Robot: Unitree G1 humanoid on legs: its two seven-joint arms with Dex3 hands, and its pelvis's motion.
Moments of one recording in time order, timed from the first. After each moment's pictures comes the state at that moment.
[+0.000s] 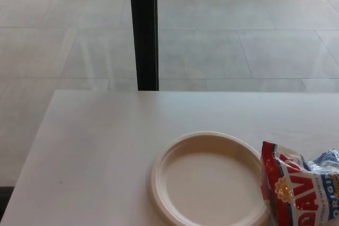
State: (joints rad) left_arm 0.43 0.61 0.36 1.19 -0.08 -0.11 -0.29; right_arm 0.49 -0.44 -0.48 0.96 0.10 -0.23 0.15
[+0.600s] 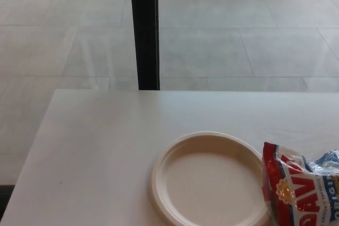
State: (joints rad) left_arm 0.43 0.61 0.37 1.21 -0.10 -0.18 -0.38; right_arm 0.21 -0.67 -0.62 1.00 0.18 -0.36 0.09
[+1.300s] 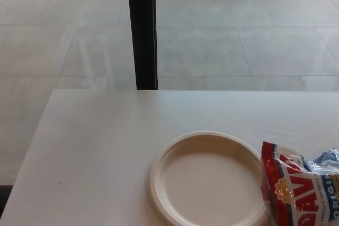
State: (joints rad) left_arm 0.42 0.61 0.37 1.21 -0.10 -0.18 -0.40; right_arm 0.18 -0.75 -0.47 0.30 0.11 -0.37 0.15
